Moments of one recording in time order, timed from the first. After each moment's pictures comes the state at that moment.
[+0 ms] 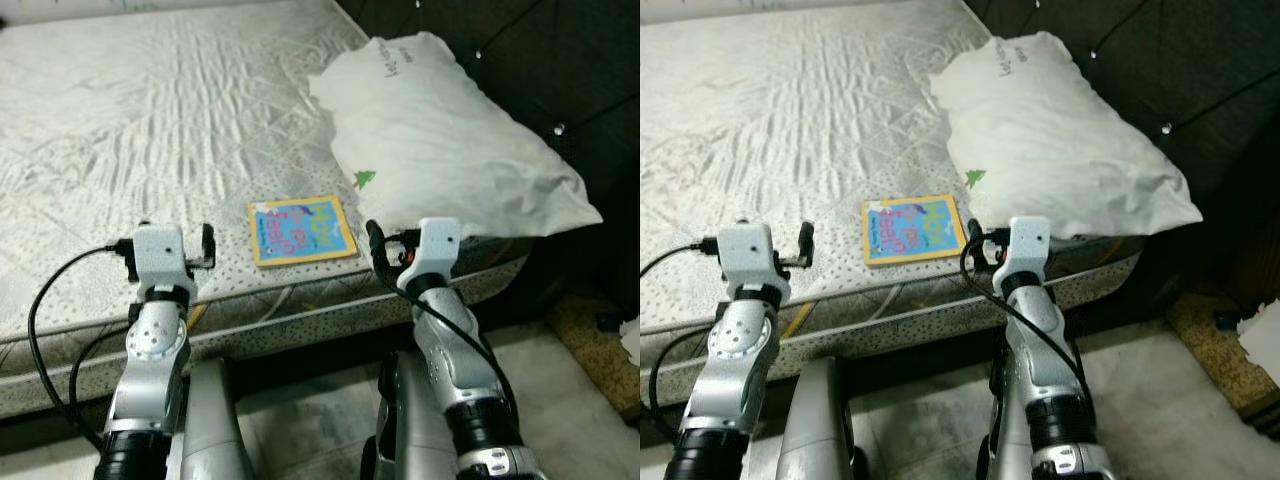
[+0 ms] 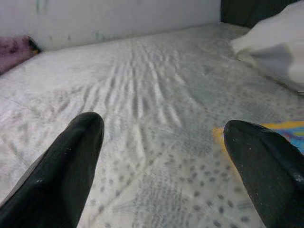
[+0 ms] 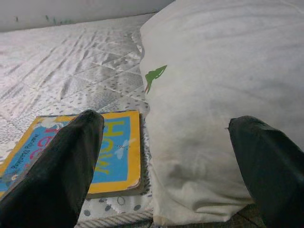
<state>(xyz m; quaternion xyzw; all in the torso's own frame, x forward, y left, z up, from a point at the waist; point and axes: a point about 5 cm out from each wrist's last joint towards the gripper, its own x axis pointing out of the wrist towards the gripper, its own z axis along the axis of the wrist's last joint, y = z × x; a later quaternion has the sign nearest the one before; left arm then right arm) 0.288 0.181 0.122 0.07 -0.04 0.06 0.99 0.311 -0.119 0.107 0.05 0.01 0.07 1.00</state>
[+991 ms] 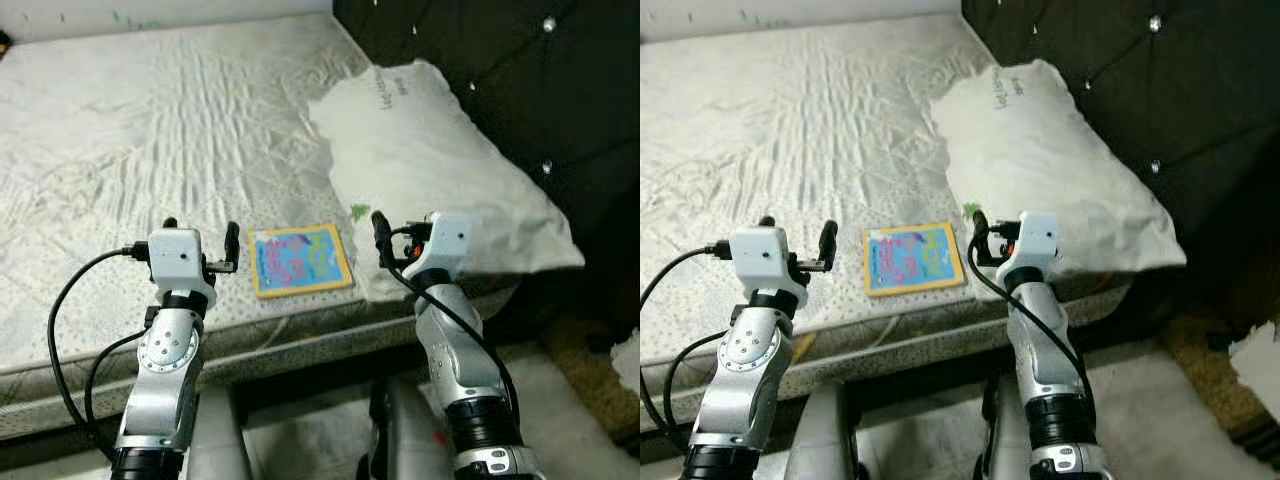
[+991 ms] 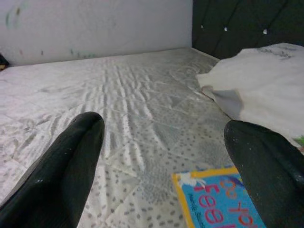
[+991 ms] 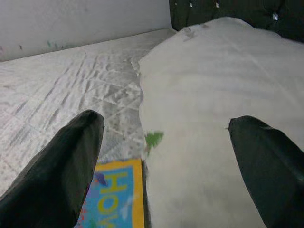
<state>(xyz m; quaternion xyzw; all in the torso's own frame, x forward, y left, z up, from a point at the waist) 0.276 0.160 0.124 0.02 -0.05 0.01 1.00 0.316 -0.123 0.117 0.08 -0.01 0.06 0.99</state>
